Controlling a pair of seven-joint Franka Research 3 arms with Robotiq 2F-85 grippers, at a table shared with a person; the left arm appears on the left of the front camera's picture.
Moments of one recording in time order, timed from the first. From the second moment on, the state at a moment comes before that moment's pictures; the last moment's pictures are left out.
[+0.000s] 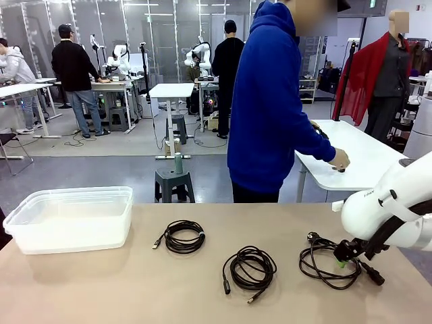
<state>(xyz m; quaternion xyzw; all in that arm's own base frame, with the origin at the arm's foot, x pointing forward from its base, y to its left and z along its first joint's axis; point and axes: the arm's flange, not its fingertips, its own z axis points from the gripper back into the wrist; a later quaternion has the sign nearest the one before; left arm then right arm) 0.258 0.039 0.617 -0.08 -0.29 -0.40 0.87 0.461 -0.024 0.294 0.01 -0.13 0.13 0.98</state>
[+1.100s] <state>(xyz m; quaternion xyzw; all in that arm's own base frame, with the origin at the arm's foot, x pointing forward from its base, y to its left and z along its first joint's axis) 0.258 0.039 0.617 -0.08 -0.29 -0.40 0.87 0.469 -0.028 0.305 0.00 -0.12 0.11 0.99</state>
